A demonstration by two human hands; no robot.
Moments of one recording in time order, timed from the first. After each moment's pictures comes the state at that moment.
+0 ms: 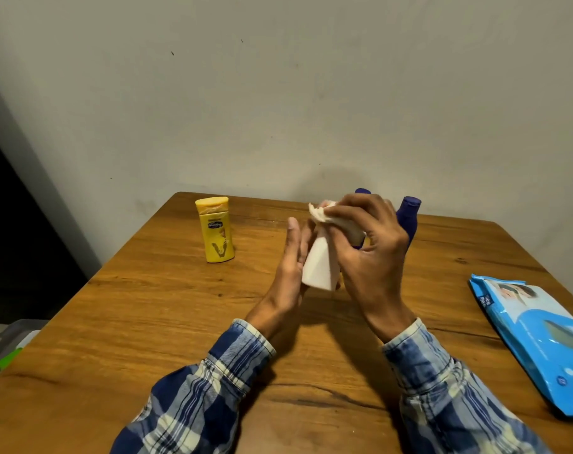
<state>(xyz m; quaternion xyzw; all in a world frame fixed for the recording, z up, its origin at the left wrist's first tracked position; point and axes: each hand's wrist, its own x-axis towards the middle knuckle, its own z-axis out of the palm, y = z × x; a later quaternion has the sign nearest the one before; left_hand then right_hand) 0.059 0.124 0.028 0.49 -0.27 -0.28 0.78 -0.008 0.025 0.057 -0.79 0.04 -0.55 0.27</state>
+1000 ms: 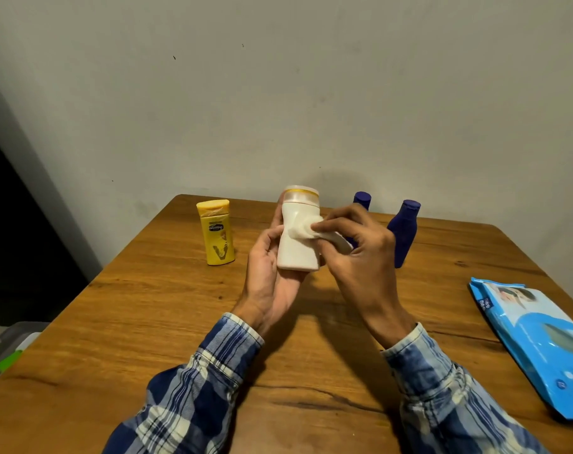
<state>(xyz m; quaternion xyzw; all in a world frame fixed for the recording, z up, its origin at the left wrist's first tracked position) 0.076 0.137 0.033 0.25 -0.15 -0.32 0.90 -0.008 0.029 0.057 -0.83 0.03 -0.46 0.32</state>
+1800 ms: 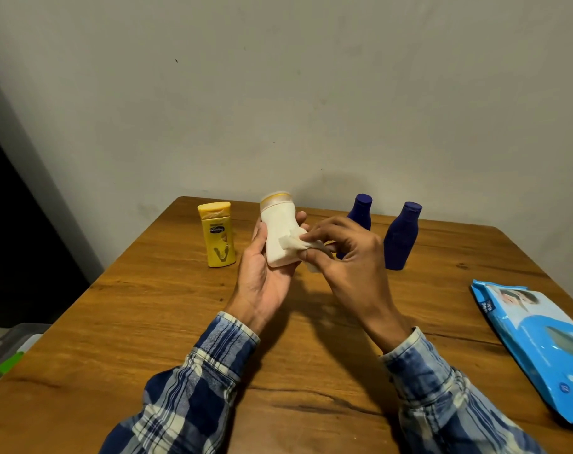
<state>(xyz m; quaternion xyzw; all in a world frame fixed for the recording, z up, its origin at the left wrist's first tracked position) 0.097 0.141 0.027 0.20 -0.10 -0.32 0.92 -0.006 0.033 0.053 -0.82 0.01 -0.40 0.41</state>
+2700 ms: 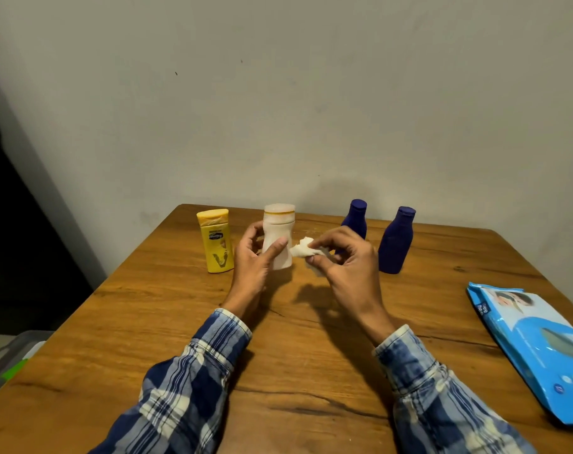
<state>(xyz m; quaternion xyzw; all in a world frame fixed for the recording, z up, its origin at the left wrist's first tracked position) 0.130 0.140 0.002 0.60 -0.22 -0.08 0.76 0.006 0.014 0.031 -0.80 0.06 -0.39 0.46</state>
